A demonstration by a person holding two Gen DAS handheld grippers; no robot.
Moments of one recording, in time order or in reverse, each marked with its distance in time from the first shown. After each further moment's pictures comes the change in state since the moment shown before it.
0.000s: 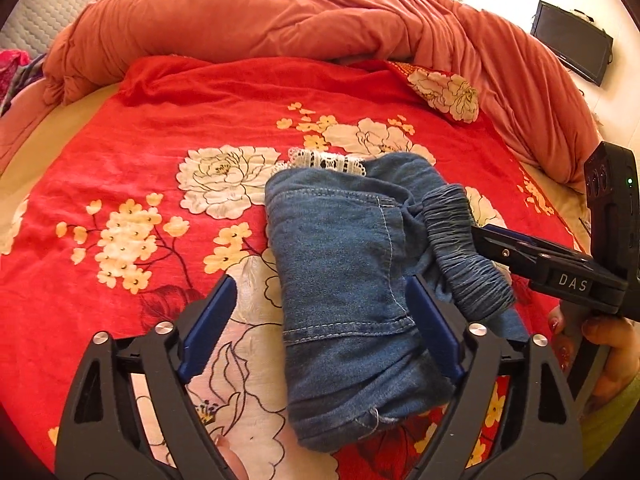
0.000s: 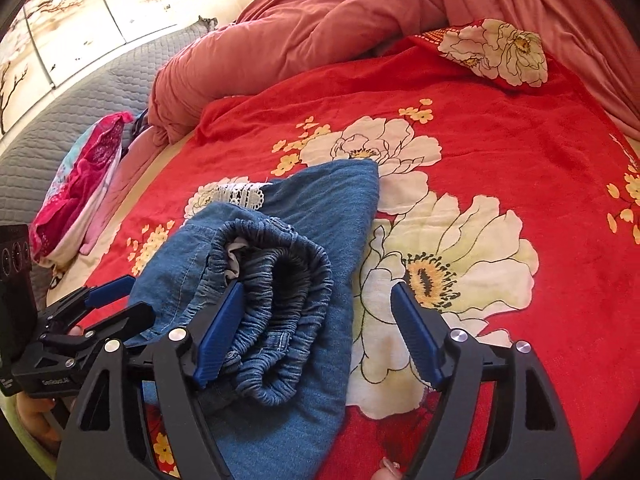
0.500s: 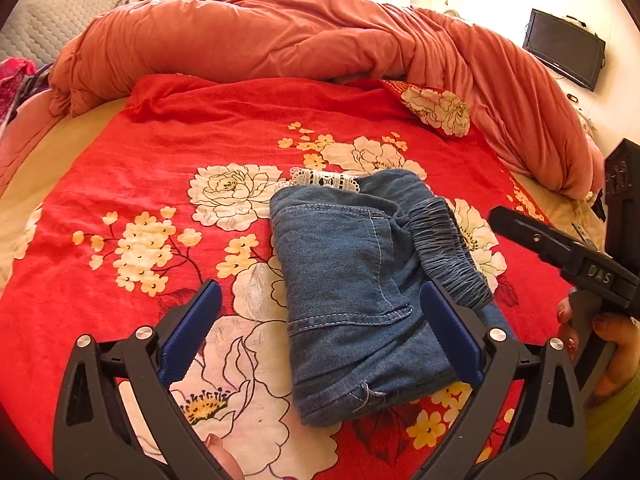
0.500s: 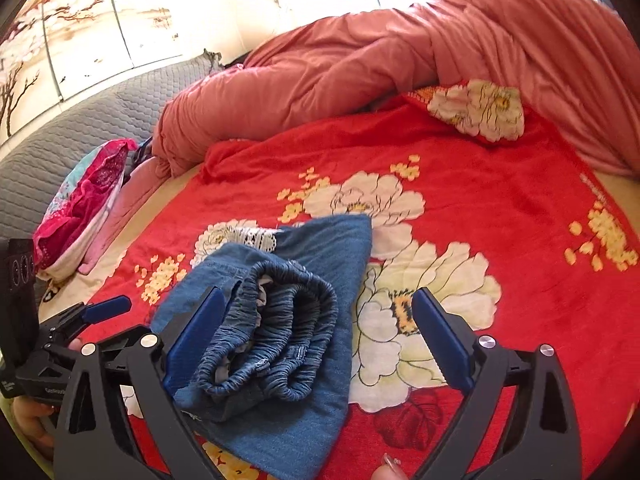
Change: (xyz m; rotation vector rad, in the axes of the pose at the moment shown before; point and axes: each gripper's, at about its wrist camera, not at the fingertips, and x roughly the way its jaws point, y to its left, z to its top) left arm -0.024 0.000 -0.002 0.003 -0.055 -0.006; right arm -0.047 0.018 0.002 -0.048 -0.174 -0.055
